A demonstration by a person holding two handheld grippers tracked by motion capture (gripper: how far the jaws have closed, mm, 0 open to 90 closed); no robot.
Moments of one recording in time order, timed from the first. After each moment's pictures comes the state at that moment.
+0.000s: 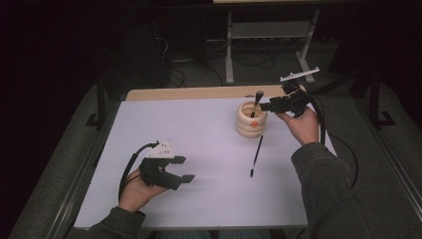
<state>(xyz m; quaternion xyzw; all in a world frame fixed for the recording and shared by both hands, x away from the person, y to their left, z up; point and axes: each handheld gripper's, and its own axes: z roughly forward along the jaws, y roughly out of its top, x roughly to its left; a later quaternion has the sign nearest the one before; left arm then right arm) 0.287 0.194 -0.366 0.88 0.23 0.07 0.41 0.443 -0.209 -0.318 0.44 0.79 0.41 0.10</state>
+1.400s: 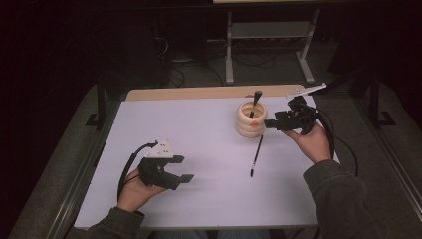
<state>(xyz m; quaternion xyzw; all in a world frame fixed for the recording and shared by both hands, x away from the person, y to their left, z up) 0.287 0.196 -0.366 0.88 0.23 0.07 0.41 0.398 -0.218 -0.331 0.42 0.81 0.41 0.09</state>
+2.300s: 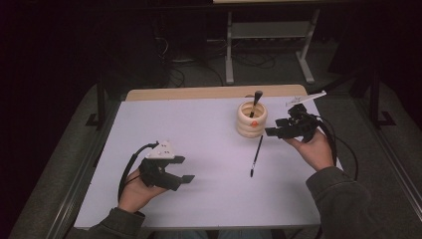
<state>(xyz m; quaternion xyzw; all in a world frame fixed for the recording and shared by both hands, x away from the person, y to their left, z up) 0.286 0.194 -0.365 0.88 0.23 0.08 0.41 0.383 -0.219 -0.341 0.41 0.82 0.39 0.08</state>
